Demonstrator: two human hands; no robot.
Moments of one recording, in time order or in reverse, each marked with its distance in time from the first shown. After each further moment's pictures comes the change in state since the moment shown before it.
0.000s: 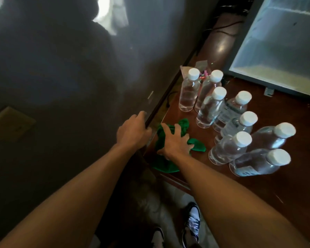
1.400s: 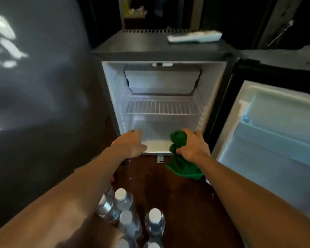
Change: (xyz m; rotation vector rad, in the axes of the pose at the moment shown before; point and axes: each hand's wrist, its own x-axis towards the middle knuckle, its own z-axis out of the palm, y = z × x) left_hand 0.083 0.373 -0.062 0.224 -0.219 0.605; right_hand -0.038 0.254 -0.344 0.309 0.627 0.312
